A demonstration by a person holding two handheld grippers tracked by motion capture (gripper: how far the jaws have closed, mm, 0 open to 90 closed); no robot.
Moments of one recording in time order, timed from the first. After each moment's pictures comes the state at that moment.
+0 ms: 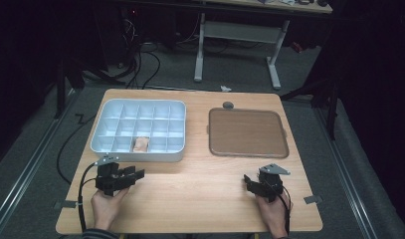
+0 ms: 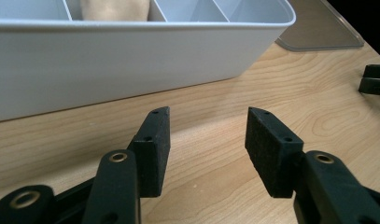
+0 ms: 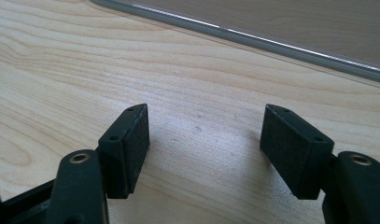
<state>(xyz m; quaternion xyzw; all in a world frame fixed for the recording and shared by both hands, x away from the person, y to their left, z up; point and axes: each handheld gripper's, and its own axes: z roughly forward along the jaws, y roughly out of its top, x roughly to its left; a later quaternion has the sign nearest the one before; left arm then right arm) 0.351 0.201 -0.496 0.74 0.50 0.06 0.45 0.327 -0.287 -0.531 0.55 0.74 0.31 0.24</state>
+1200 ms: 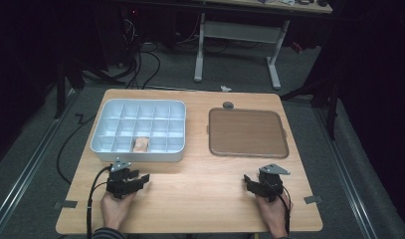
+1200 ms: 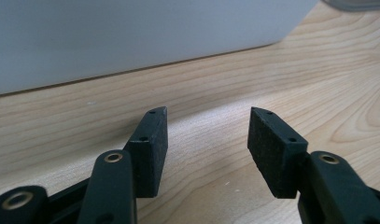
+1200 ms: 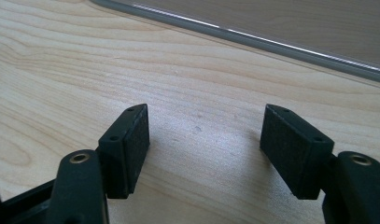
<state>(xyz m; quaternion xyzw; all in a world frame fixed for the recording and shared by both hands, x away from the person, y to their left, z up) 0.355 0.179 -0.530 0.76 0.50 0.11 0.40 0.327 -0.287 -0.531 0.55 0.74 0.31 0.24</state>
